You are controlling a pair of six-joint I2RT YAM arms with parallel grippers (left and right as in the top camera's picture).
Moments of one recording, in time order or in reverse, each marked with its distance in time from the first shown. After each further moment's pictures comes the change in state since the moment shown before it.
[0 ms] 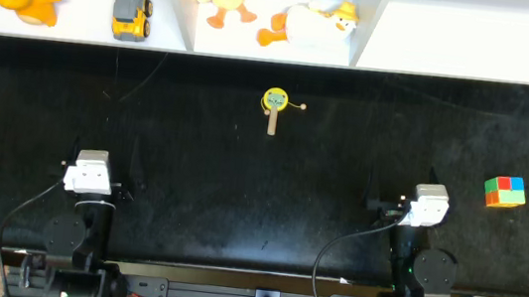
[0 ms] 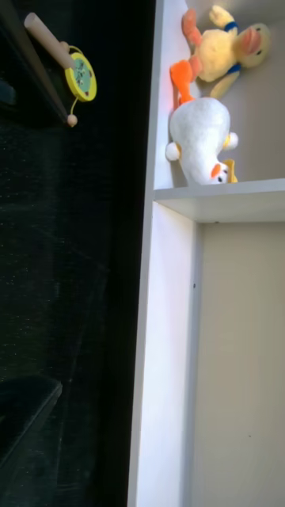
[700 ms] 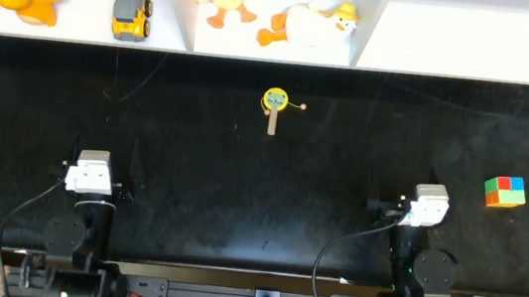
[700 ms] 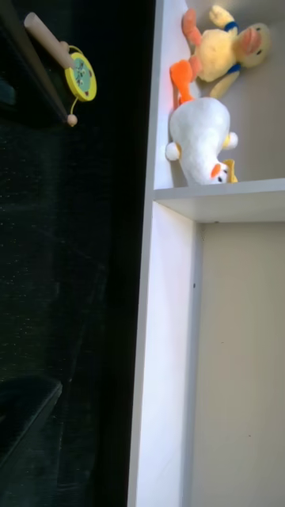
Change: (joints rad) left arm 0.000 0.000 0.000 0.000 0.000 0.019; right arm 0.000 0.000 0.000 0.000 0.000 0.000
